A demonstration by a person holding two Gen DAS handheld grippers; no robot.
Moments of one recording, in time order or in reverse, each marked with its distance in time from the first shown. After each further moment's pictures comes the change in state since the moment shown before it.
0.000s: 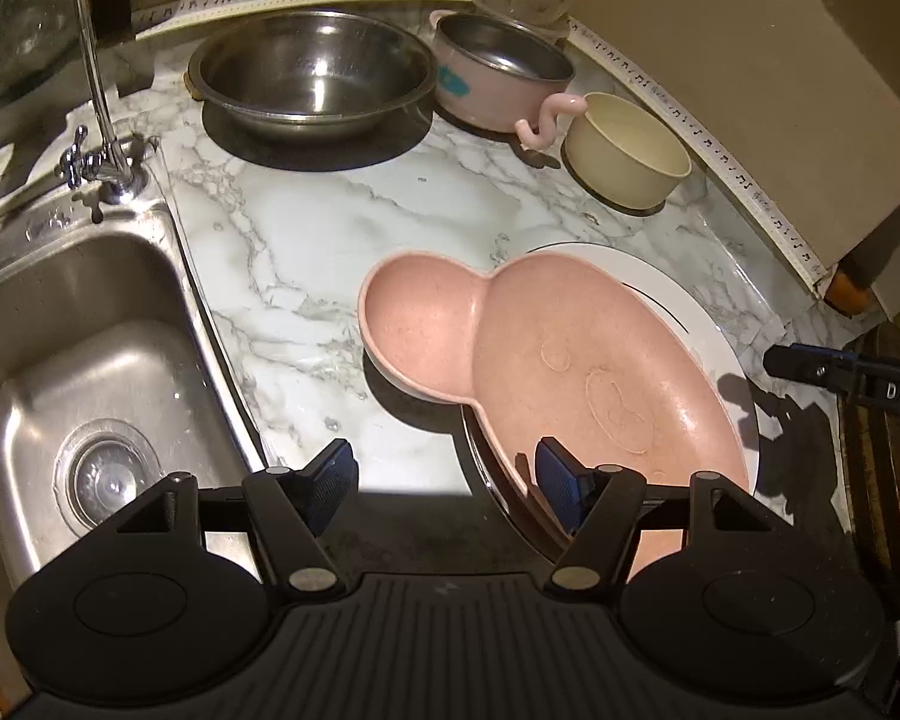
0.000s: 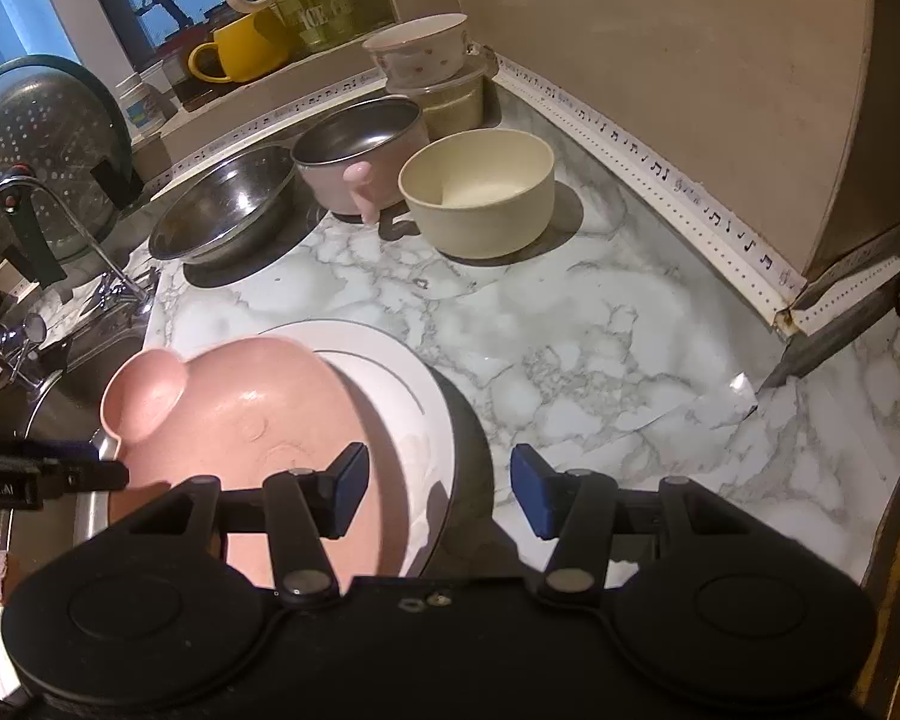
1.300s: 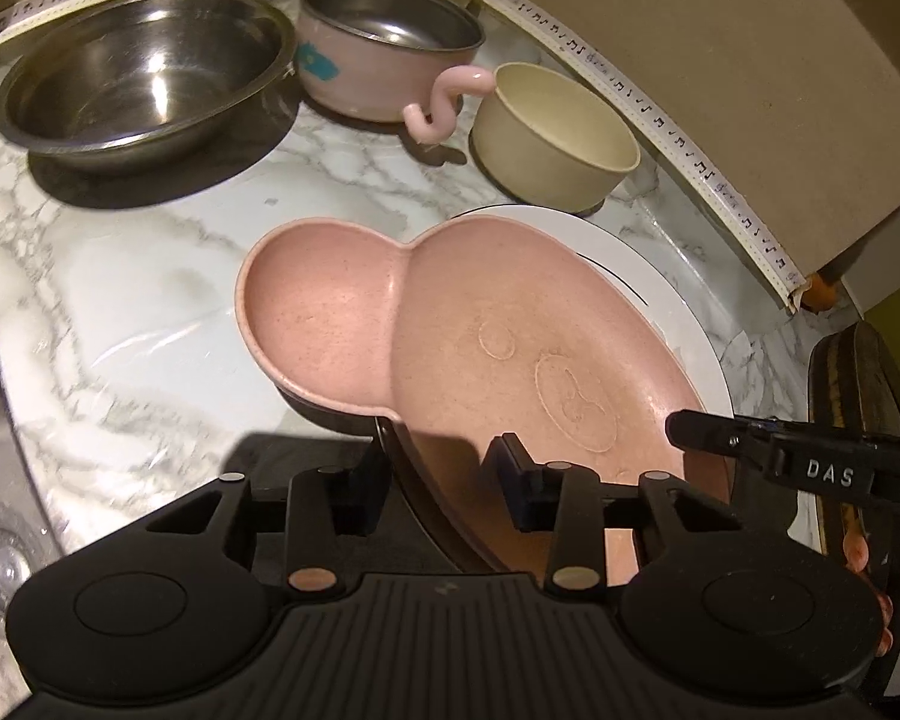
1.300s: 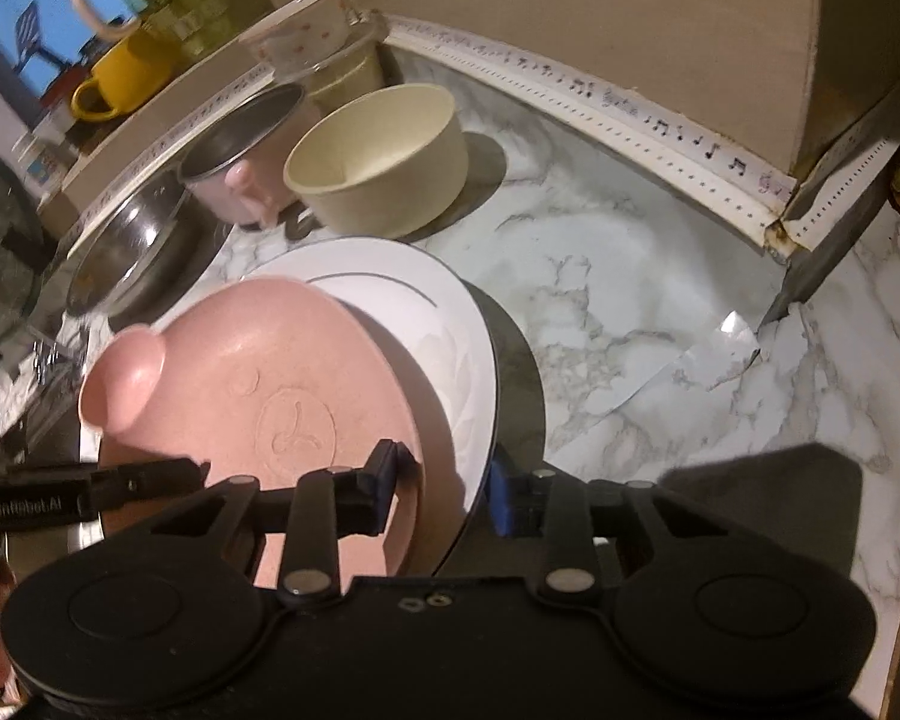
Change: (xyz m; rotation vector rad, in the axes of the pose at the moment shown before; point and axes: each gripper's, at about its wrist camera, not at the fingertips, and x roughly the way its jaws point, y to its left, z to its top) left arm 0.074 -0.038 0.050 0.045 0.073 -0.137; right arm 0.045 -0.030 0.000 0.202 0.045 -0.039
